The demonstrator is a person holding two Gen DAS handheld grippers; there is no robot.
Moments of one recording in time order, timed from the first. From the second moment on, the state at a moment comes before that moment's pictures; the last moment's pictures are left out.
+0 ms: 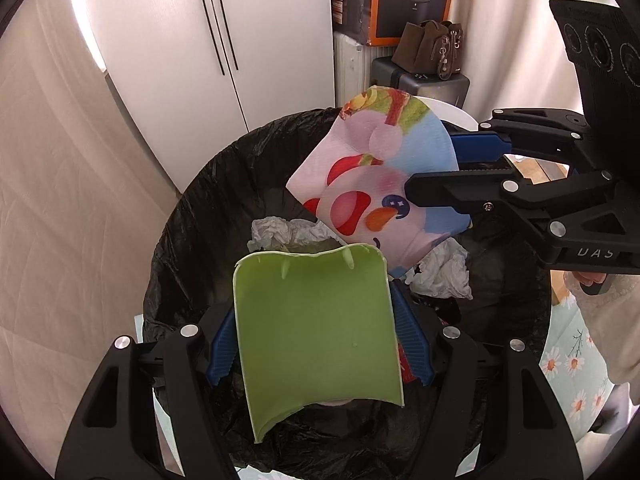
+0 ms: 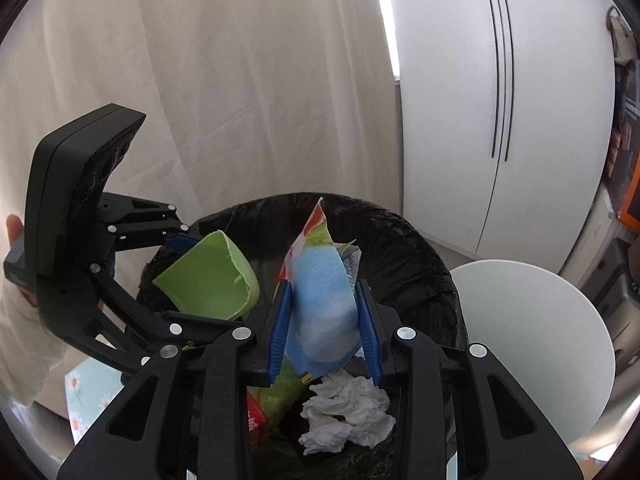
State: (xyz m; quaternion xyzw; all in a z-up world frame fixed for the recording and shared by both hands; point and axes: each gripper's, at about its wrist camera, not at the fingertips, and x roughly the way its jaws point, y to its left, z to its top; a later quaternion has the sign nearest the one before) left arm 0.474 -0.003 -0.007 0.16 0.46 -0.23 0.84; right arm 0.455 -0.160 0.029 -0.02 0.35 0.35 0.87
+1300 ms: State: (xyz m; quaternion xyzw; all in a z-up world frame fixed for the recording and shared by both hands) left arm 0.310 0.067 0.021 0.03 0.40 -0.17 0.90; right arm 0.285 -0.214 0.078 -0.02 0.34 0.27 0.90
